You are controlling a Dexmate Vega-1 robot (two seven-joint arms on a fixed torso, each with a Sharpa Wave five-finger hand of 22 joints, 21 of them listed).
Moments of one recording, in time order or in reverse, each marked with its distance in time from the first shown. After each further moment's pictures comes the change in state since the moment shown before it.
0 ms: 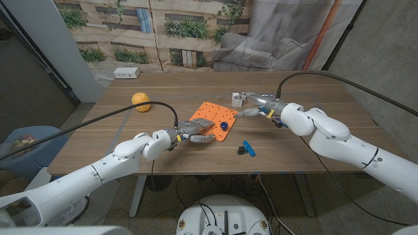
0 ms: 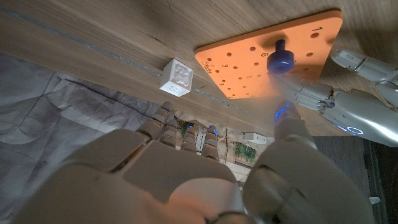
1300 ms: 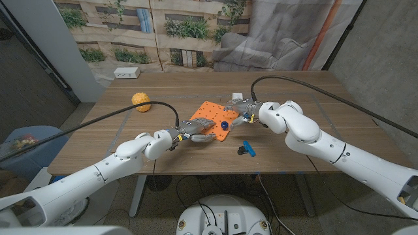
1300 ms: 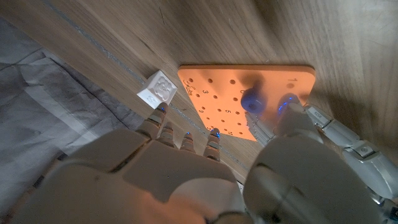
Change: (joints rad) left arm -0.012 -0.021 0.015 0.022 0.001 -0.009 0.000; left_hand 0.008 0.003 0.021 -0.004 0.000 0.011 -0.004 -0.001 0.000 0.006 0.000 -0.004 0.000 0.000 0.000 0.000 0.001 0.000 0.000 -0.001 0.000; right arm 0.137 0.162 -0.172 0.046 -0.409 -0.003 0.374; right_hand 0.065 -0.036 0.017 0.008 0.018 -0.029 -0.064 0.012 0.018 -0.097 0.007 -0.008 0.004 -0.056 0.048 -0.004 0.007 -0.045 0.044 0.000 0.000
